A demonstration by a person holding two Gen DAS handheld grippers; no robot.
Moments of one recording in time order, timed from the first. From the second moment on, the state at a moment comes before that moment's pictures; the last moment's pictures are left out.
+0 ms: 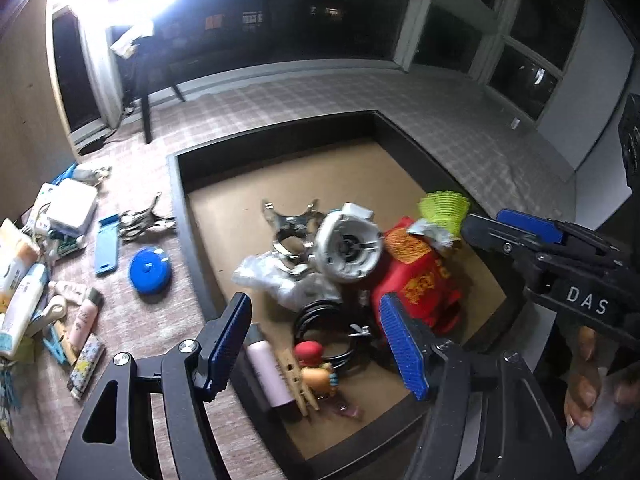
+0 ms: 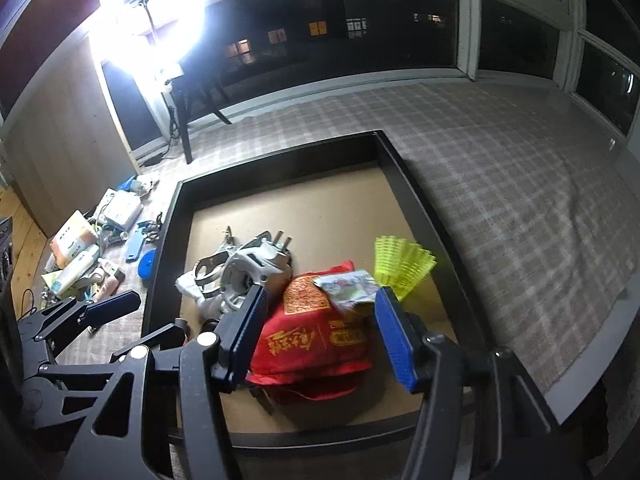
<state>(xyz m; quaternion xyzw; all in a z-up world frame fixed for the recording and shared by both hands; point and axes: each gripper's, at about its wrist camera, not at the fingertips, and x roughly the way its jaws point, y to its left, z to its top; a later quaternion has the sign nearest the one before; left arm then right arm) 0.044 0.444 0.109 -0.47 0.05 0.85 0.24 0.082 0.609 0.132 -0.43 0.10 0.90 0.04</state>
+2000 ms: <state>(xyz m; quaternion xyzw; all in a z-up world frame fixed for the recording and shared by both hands) 0.032 -0.029 0.013 -0.52 0.02 0.85 0.02 0.015 0.096 0.061 -0.52 0.00 0.83 -0.20</state>
